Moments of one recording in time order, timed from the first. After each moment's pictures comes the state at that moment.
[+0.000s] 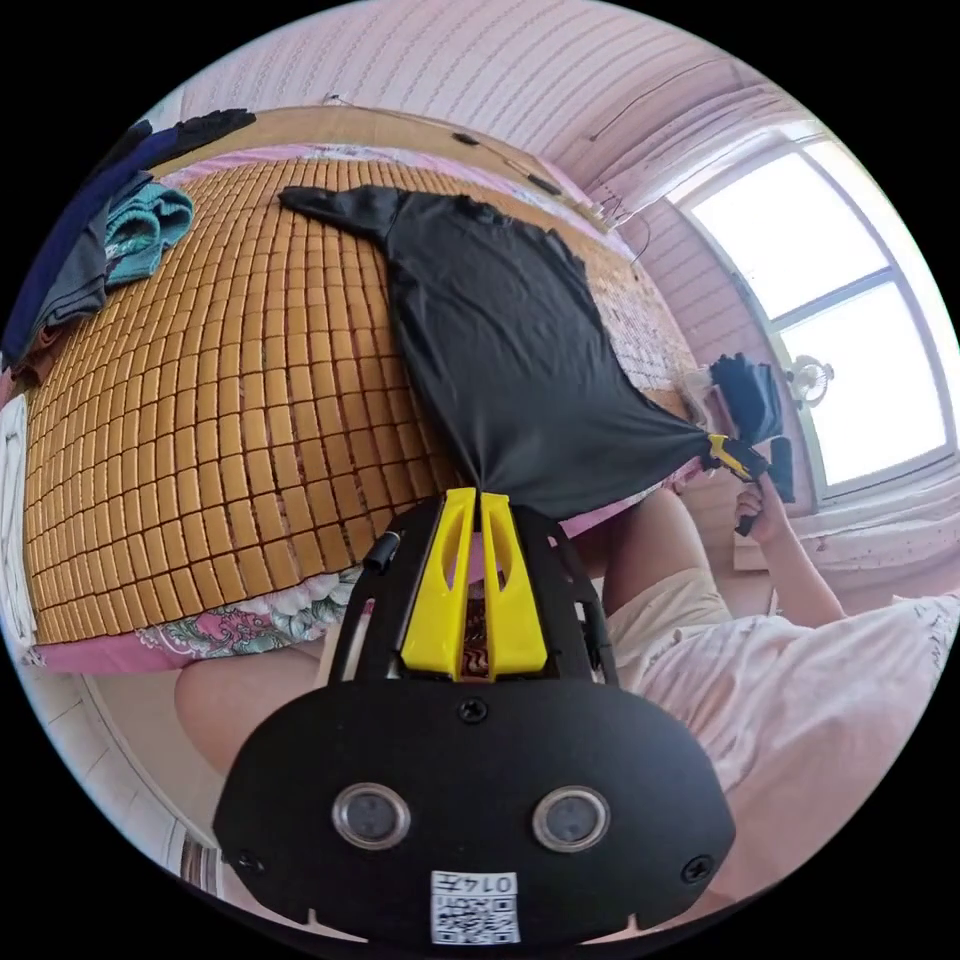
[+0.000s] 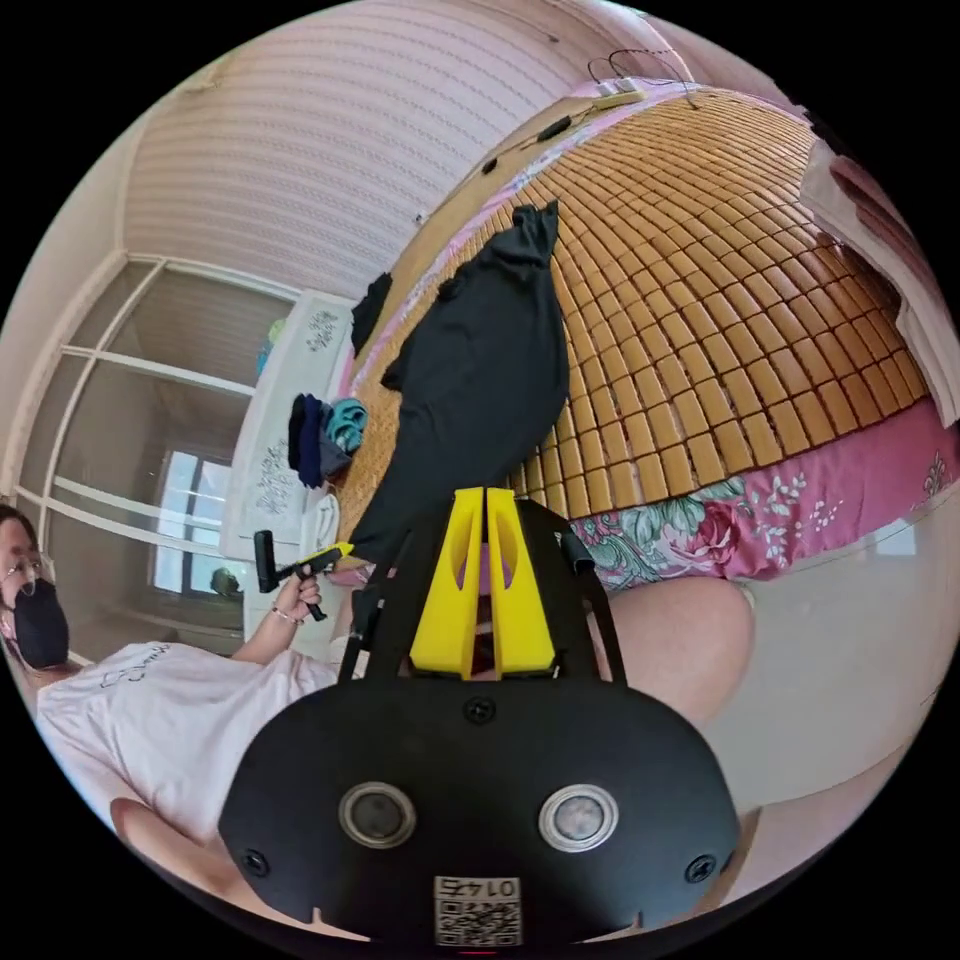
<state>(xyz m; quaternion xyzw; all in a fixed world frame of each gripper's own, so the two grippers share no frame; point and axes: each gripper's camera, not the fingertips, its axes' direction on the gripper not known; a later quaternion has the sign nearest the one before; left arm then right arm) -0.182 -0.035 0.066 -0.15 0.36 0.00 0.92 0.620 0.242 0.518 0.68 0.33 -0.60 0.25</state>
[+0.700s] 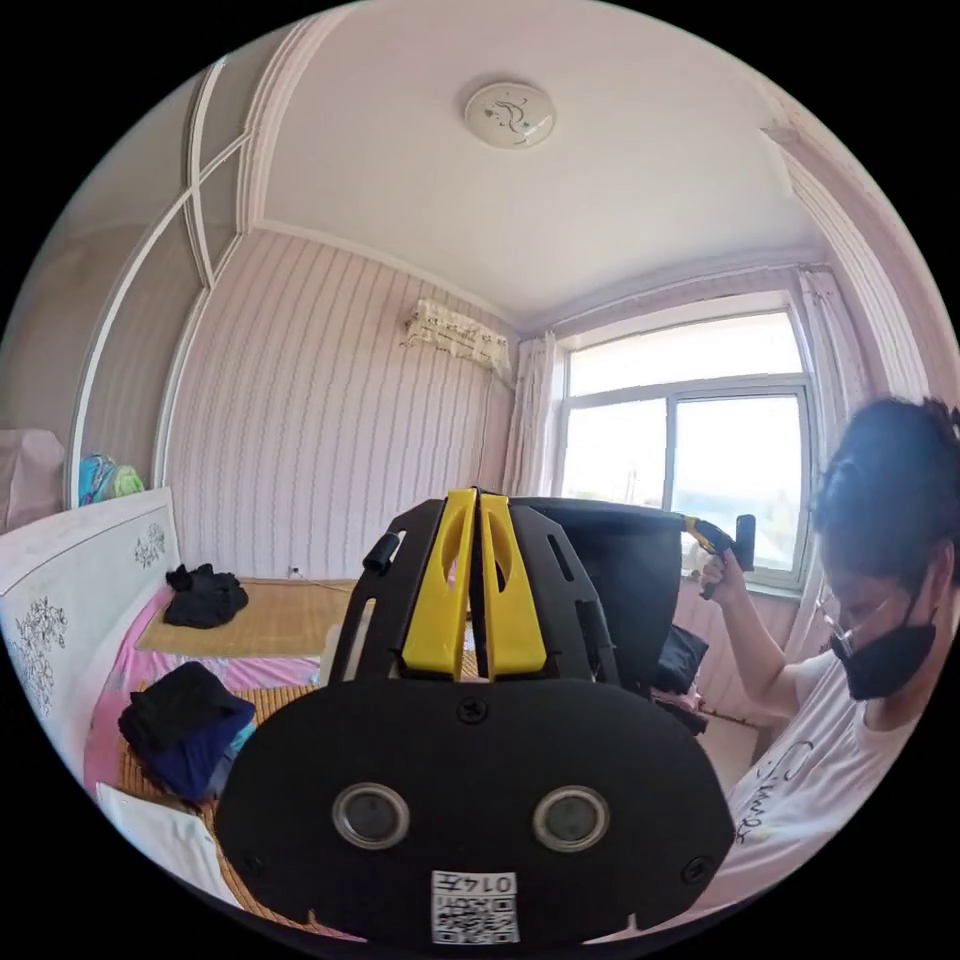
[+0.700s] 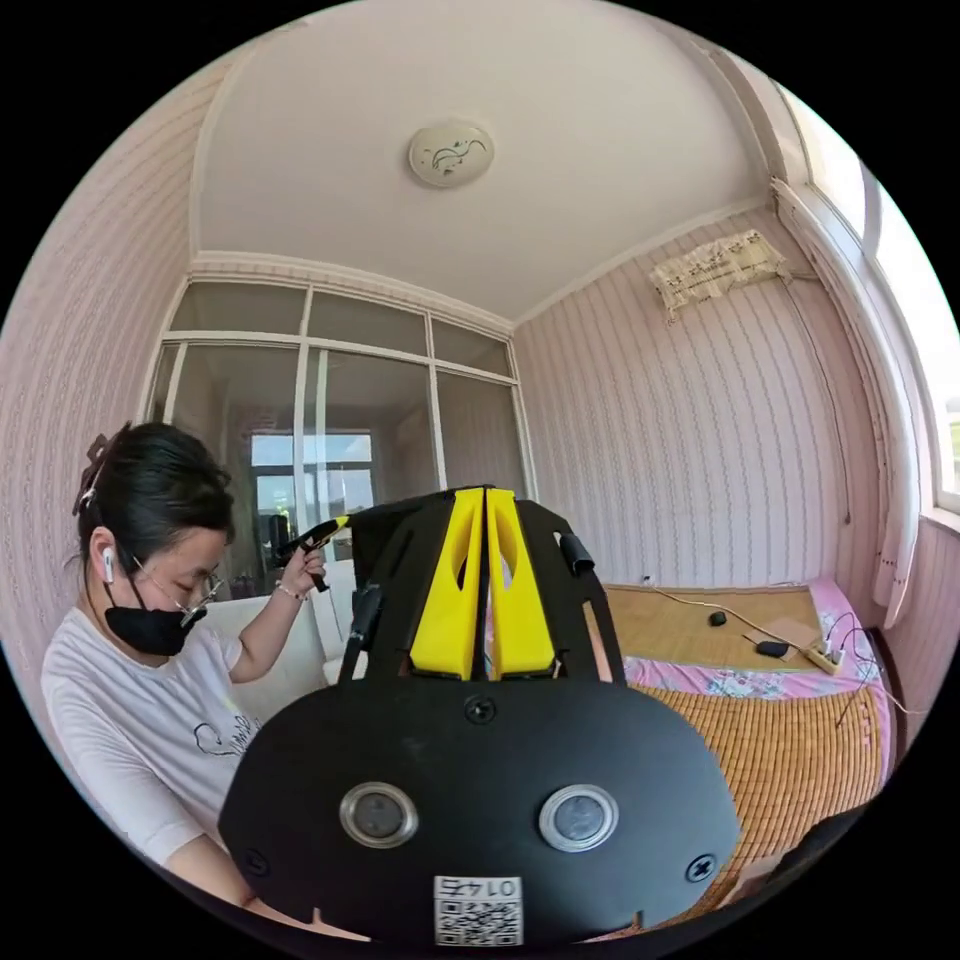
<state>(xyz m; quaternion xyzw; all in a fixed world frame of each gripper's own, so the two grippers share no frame) -0.393 -0.215 -0.426 0.41 0.33 0.02 0.85 0.707 0.397 0.970 0.44 0.44 -0.76 -0.18</state>
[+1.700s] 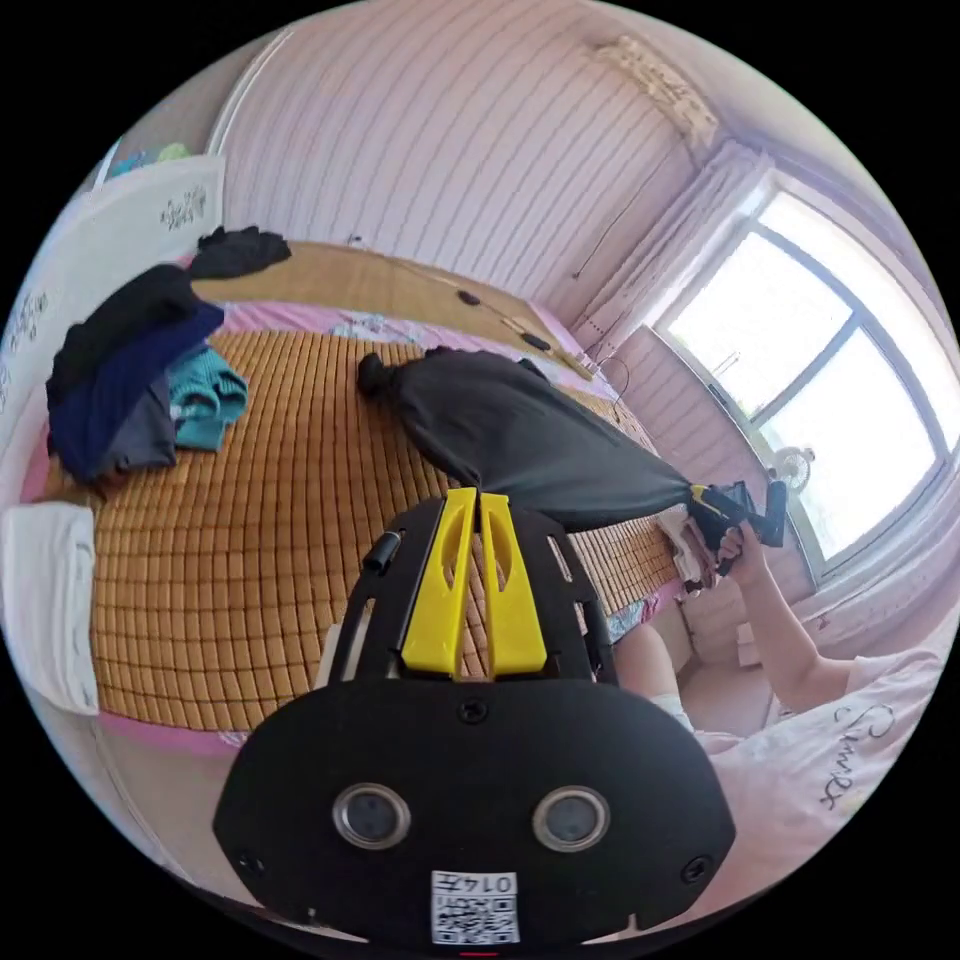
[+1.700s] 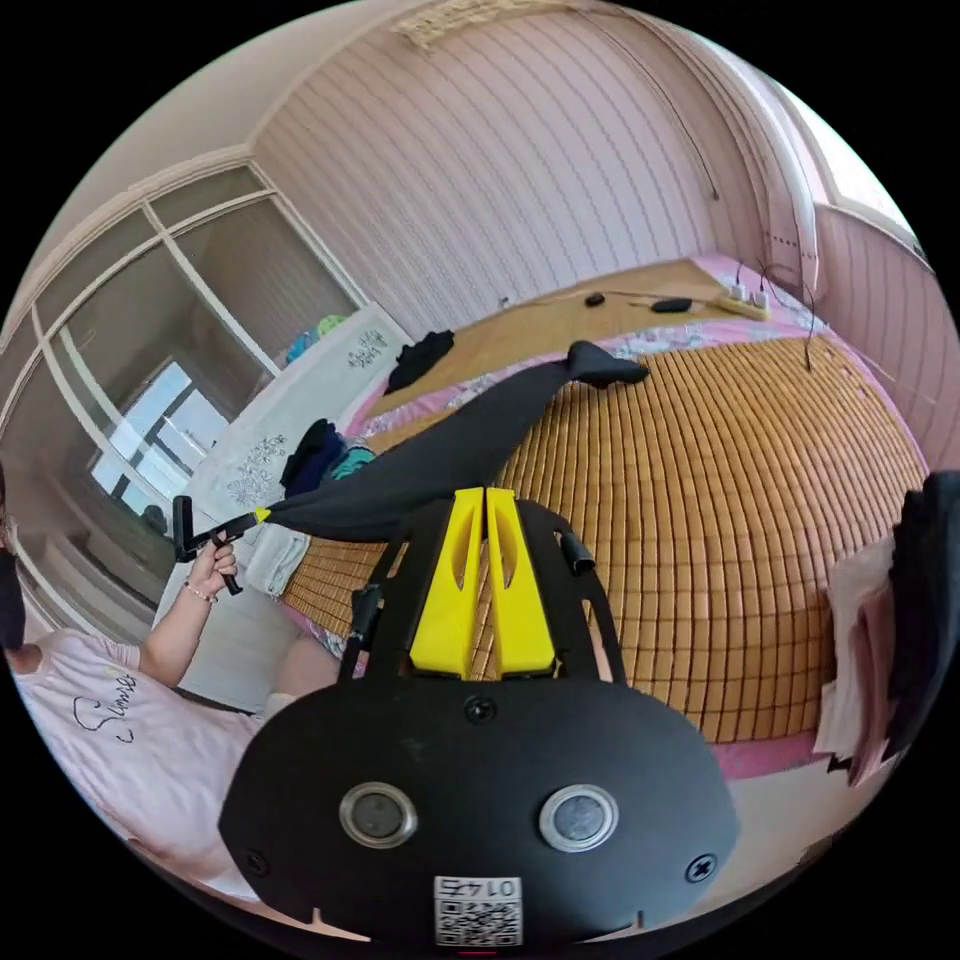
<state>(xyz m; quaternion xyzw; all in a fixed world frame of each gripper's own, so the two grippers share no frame) -0.260 -0.156 0.037 -0.02 0.33 -0.07 0.94 0.498 0.249 0.620 0.69 0.48 -0.53 0.11</state>
